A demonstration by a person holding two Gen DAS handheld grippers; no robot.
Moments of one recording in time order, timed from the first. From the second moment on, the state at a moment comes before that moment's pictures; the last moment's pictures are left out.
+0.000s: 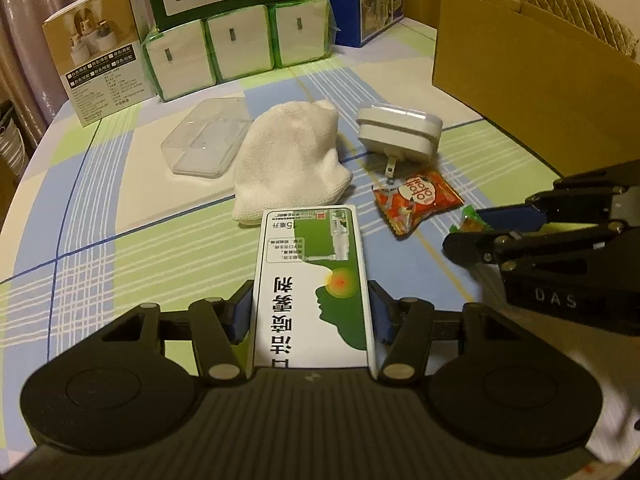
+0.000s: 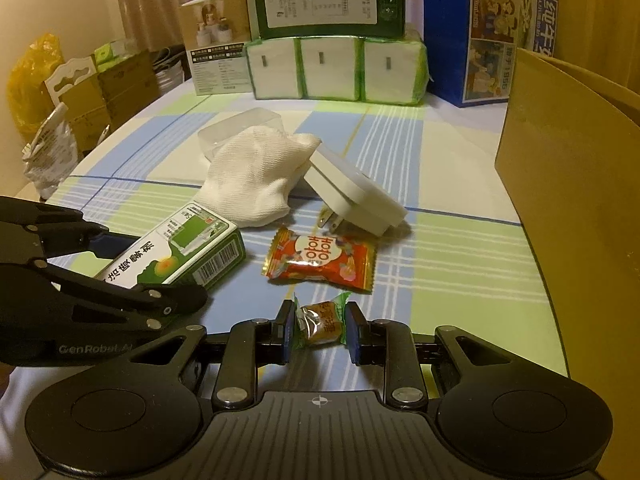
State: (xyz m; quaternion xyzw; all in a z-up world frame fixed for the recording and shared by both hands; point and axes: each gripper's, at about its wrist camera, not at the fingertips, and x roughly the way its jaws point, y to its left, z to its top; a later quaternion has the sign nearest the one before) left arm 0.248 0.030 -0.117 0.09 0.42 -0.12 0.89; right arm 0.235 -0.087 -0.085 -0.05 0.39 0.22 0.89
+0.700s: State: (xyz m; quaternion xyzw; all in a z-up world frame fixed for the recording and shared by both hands) left arm 0.205 0.019 -0.061 0.01 0.40 -0.05 0.91; right arm 0.200 -0.114 -0.024 -0.03 0.38 0.21 0.90
